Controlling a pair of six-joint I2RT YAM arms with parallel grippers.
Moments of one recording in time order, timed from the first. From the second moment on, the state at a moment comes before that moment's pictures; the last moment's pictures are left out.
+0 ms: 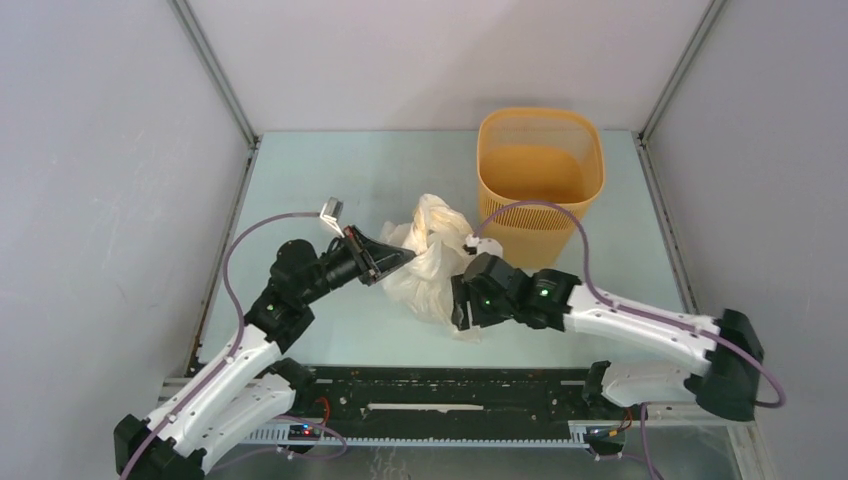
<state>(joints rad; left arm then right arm) -0.54 0.74 0.57 0.09 0.40 -1.18 1.07 1.26 0.94 -0.66 0.17 0.76</state>
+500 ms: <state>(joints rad) -0.53 0.72 0.71 0.10 0.59 -1.10 0.88 0.65 1.01 -0.68 0.00 0.67</state>
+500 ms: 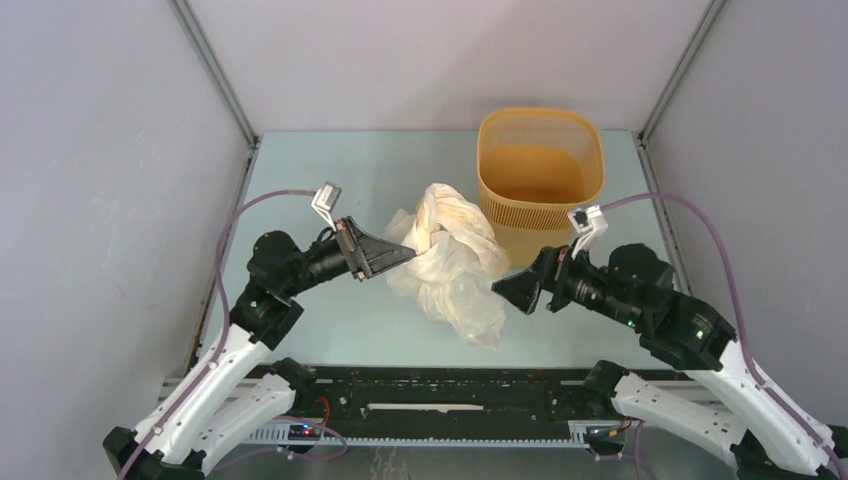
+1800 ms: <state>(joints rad) -0.56 0.87 0.96 -0.21 0.69 -0.88 0.48 0.95 1.24 -0.65 -0.58 0.67</state>
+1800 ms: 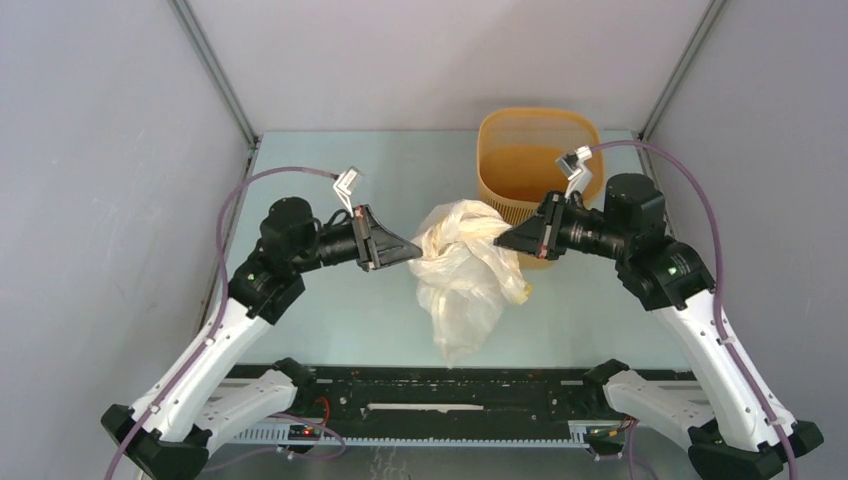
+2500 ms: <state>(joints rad) -0.69 0.84 0.98 -0.42 0.39 -0.84 0.41 1.01 1.23 -0.45 -0.66 1.14</state>
